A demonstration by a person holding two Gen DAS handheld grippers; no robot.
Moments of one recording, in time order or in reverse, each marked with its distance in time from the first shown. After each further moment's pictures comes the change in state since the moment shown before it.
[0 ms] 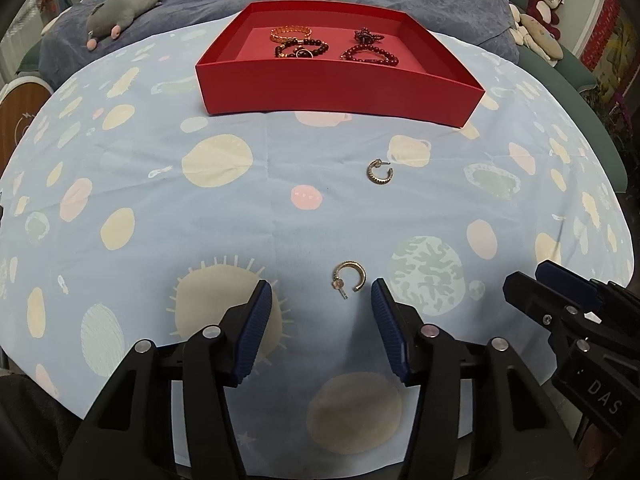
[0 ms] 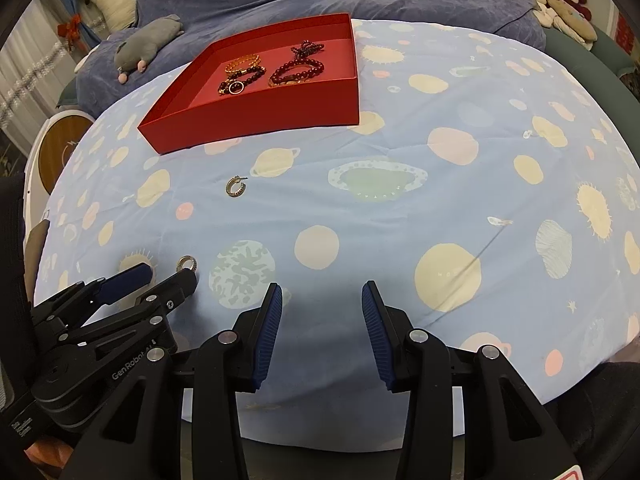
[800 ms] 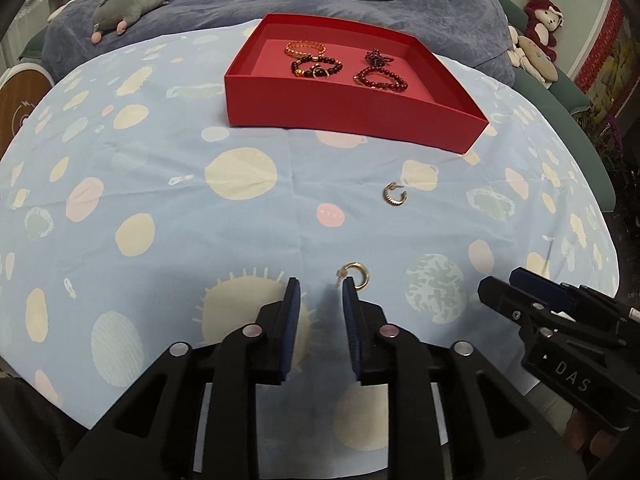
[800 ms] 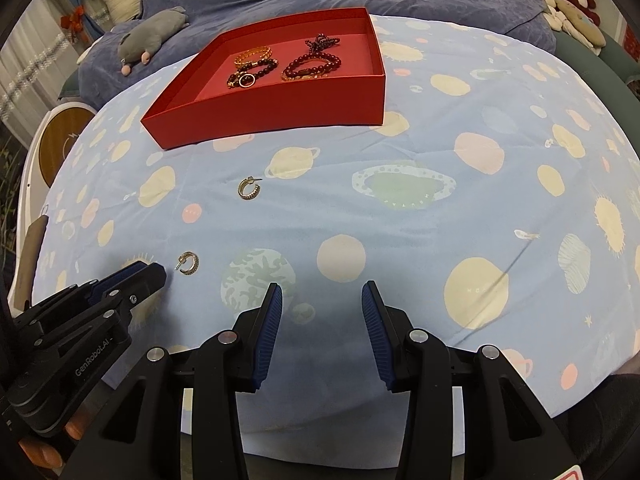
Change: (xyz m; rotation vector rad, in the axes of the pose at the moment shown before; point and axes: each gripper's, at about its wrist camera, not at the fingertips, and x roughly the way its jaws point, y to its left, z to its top) left arm -0.012 0.021 0.006 -0.045 -0.041 -0.064; right arm 0.013 0.011 0.010 -0.019 0.016 0.000
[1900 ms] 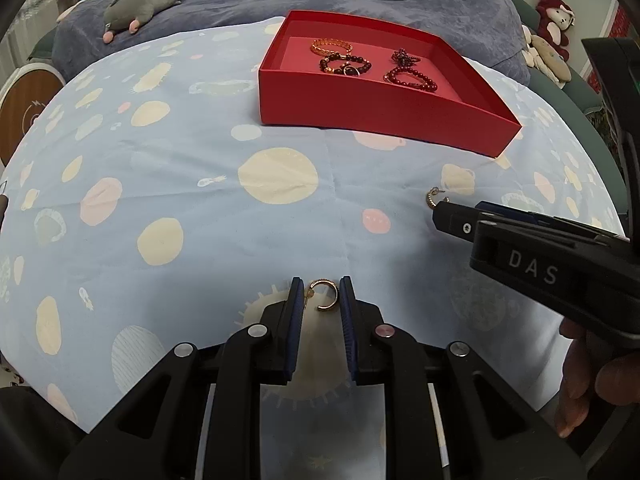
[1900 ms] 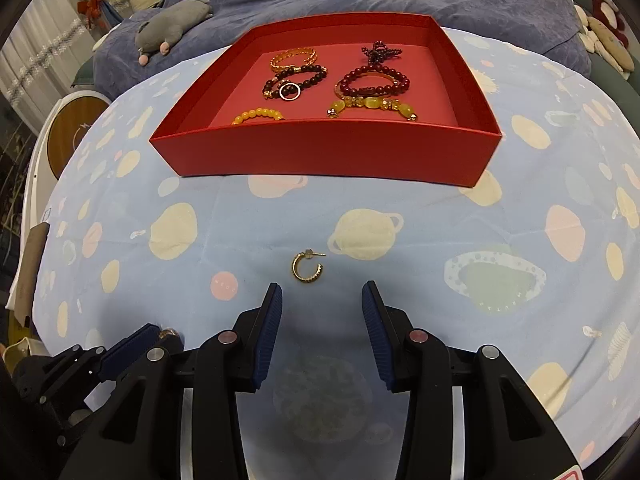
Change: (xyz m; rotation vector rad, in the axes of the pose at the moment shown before) left arm 0.008 0.026 0.001 -0.008 0.001 0.060; right arm 0.048 0.050 0.057 -0.078 0.007 0.051
